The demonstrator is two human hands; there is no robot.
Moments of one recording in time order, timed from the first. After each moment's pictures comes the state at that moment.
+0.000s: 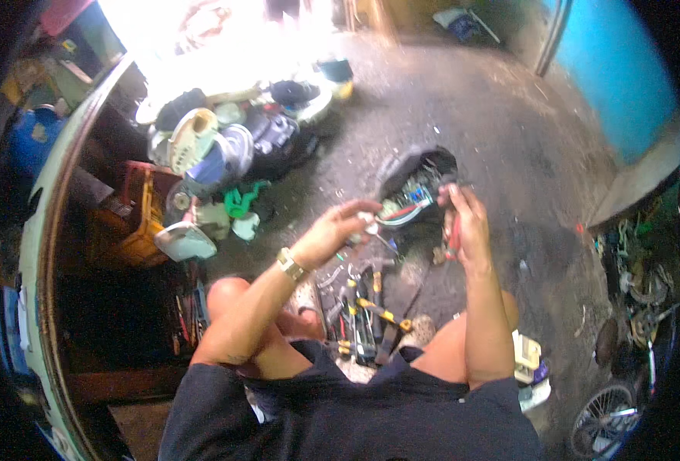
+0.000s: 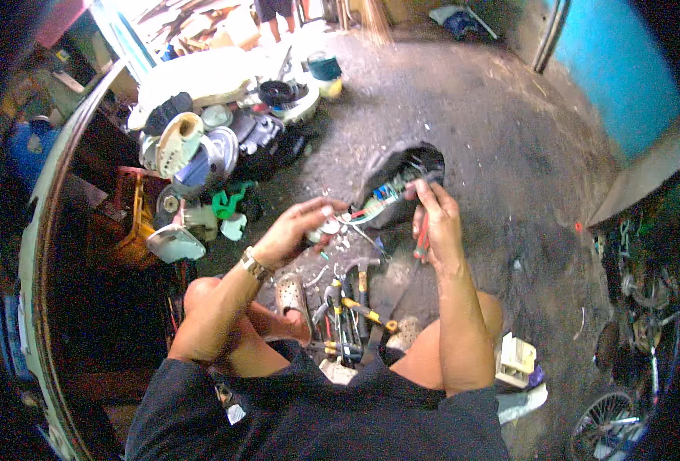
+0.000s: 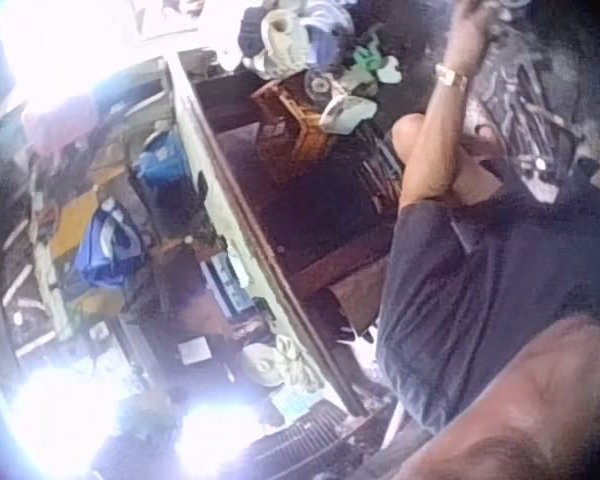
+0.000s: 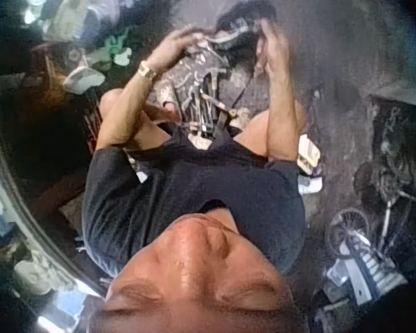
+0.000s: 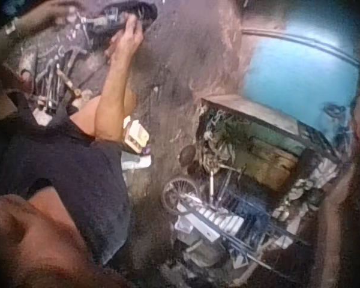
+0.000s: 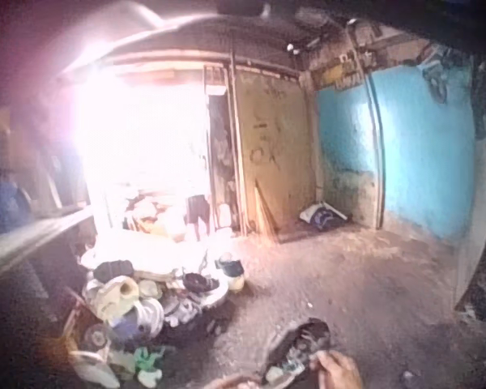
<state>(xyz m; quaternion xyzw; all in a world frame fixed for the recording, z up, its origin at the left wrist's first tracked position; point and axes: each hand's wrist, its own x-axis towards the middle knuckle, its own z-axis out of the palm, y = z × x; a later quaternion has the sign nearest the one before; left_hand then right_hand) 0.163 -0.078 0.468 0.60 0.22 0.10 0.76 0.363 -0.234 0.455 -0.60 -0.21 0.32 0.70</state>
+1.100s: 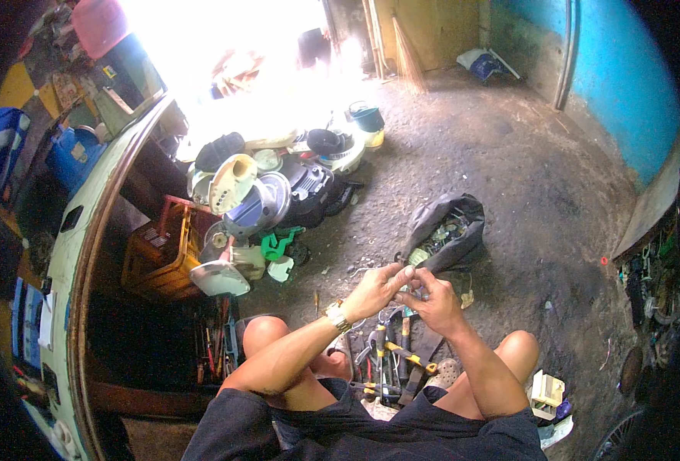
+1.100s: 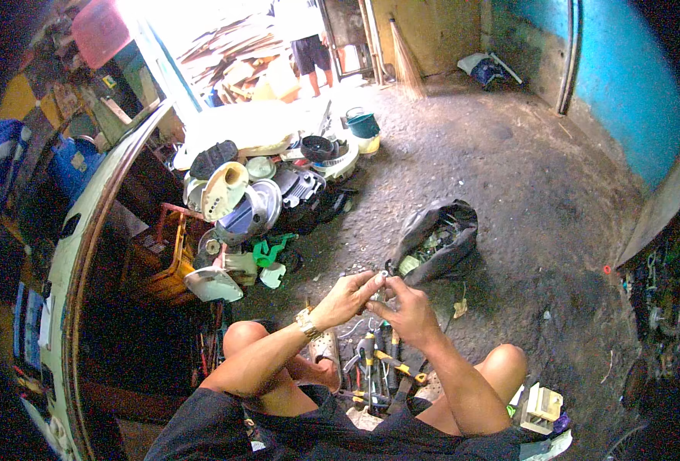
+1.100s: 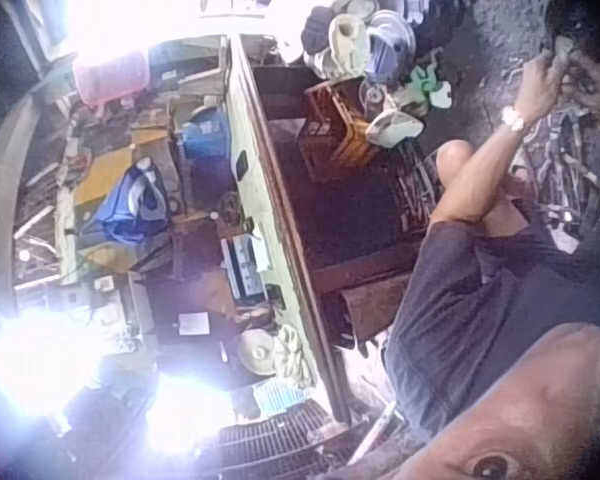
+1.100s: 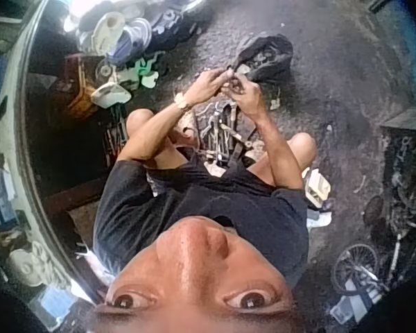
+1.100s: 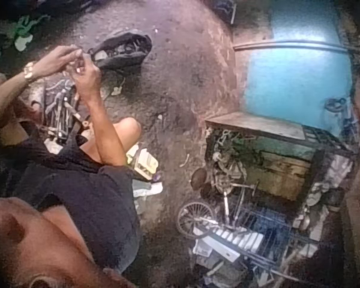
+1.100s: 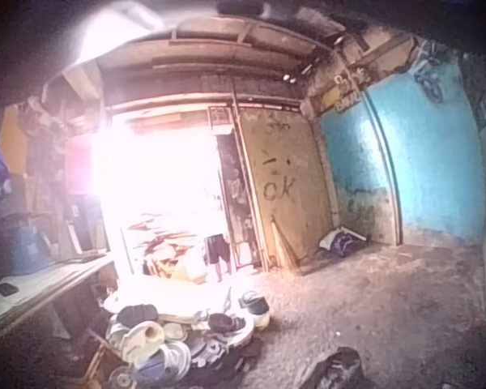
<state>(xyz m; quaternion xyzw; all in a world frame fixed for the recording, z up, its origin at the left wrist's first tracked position) 0.172 -0.083 0.446 0.79 0.23 0.09 0.57 0.298 -0.217 0.436 -0.66 -0.52 0.22 0.49</state>
